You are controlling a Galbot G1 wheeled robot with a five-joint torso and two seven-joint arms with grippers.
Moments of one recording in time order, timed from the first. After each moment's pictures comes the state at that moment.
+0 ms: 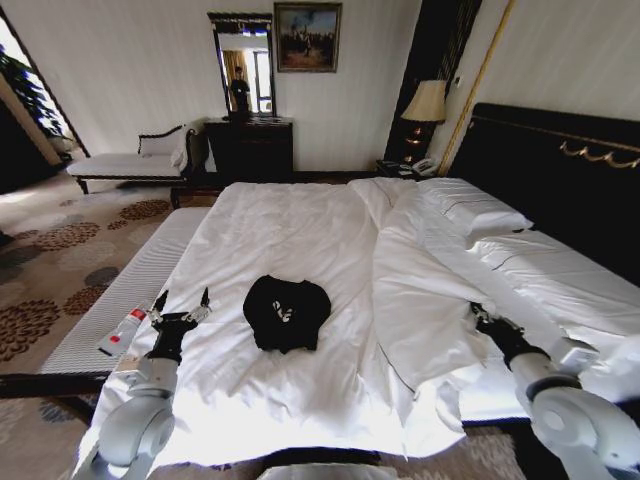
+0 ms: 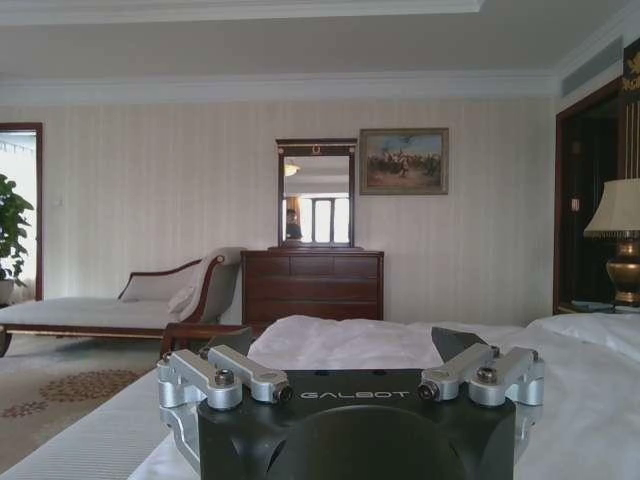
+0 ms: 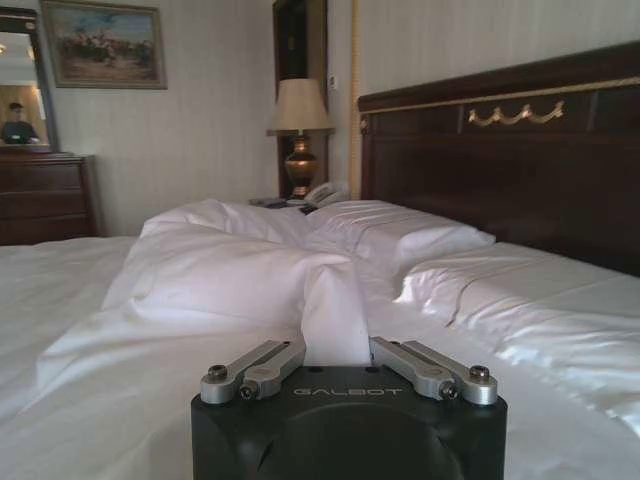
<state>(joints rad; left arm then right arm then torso) 1.64 -1.08 -0.66 -2.26 -0.47 0.00 -0.29 -1.68 1.20 1.20 2.23 0.67 -0.40 0.12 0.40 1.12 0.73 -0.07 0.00</state>
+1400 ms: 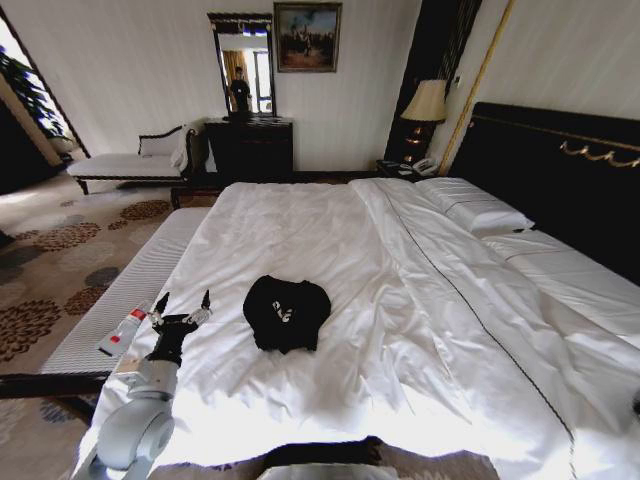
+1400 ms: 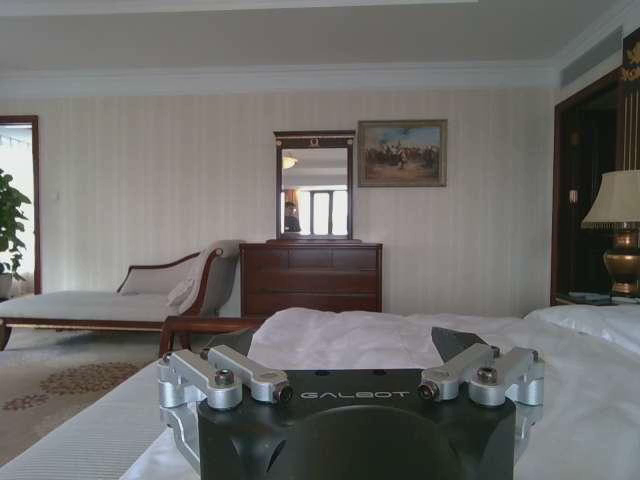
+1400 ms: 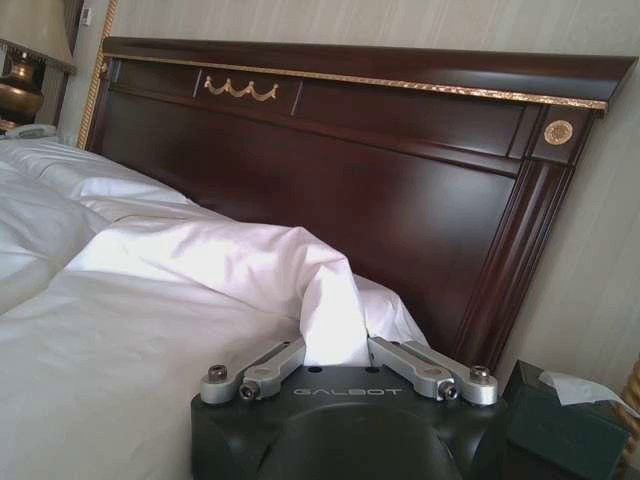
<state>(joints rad) 1.66 -1.07 -0.66 -2.27 -0.47 0.01 -0.30 -1.50 1.11 1.42 1.32 0.31 0.12 0.00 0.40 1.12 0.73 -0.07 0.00</state>
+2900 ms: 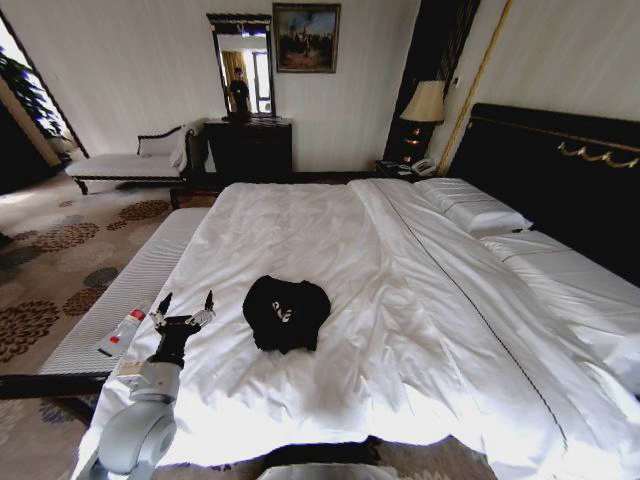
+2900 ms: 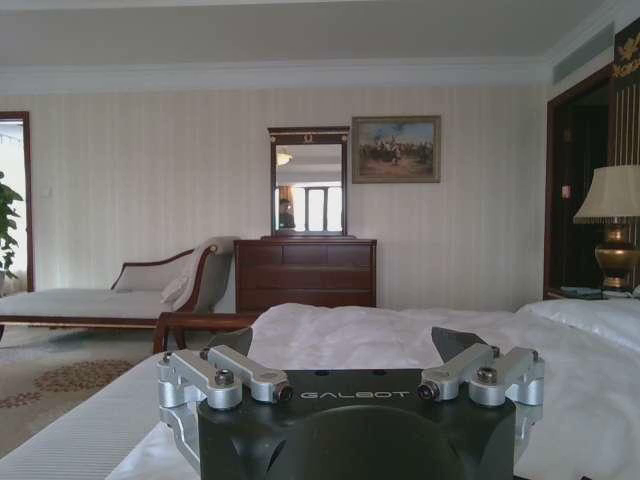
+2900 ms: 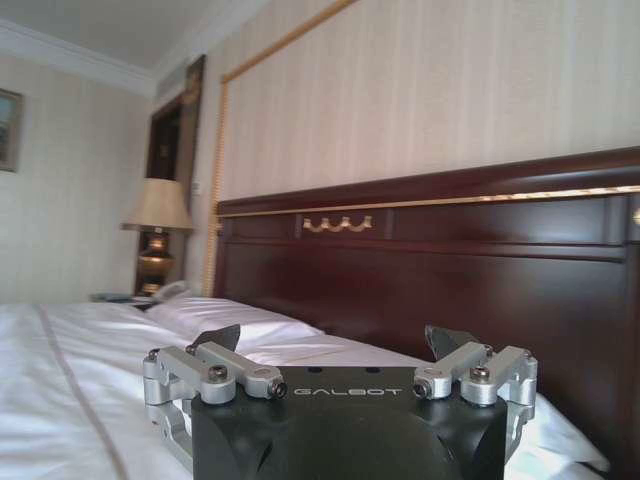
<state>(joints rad) 1.67 -1.08 -0.64 -2.27 -0.45 0.01 -0.29 -1.77 1.37 1.36 1.96 0.55 0.15 0.00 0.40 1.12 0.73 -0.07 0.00</state>
